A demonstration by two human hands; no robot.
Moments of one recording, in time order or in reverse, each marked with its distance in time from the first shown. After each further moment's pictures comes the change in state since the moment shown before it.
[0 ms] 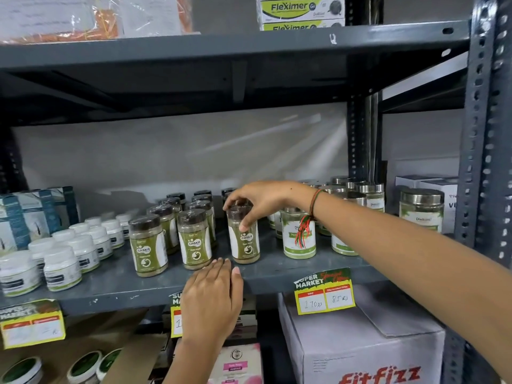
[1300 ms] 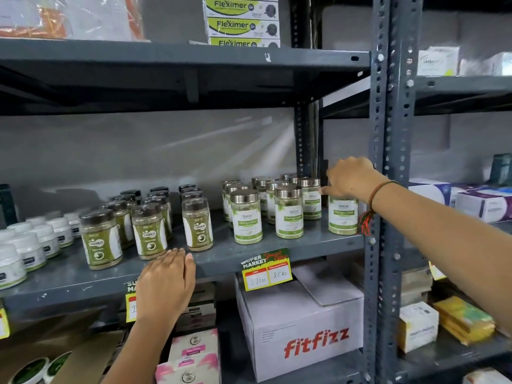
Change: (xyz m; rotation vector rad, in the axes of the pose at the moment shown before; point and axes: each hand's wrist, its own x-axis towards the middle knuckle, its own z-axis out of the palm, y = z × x) left_hand -0.004 0.006 -0.015 -0.017 -0.094 -0.001; right_hand -0.192 0.121 -0.024 -0.728 0.067 0.928
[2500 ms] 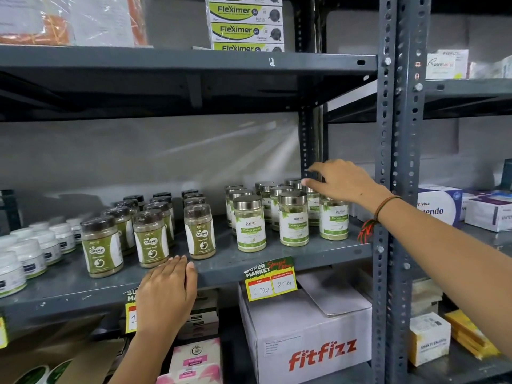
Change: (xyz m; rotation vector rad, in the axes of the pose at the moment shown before) left_hand 0.000 -0.001 0.006 0.011 0.034 -0.020; right_hand 0.013 -0.009 0.008 0.500 0.355 -0.202
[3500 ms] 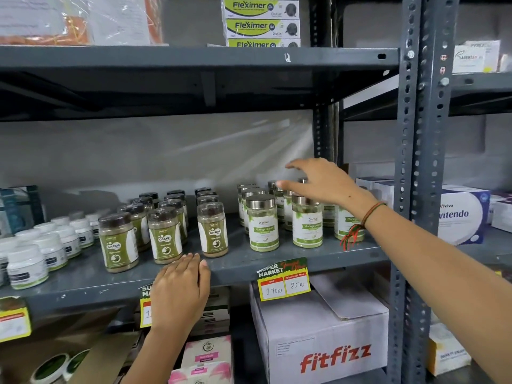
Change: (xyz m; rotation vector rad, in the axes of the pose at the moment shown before) left_hand 0.000 0.000 0.003 -0.006 0.039 -0.014; right_hand 0.016 -0.060 0.003 0.268 0.015 -0.108
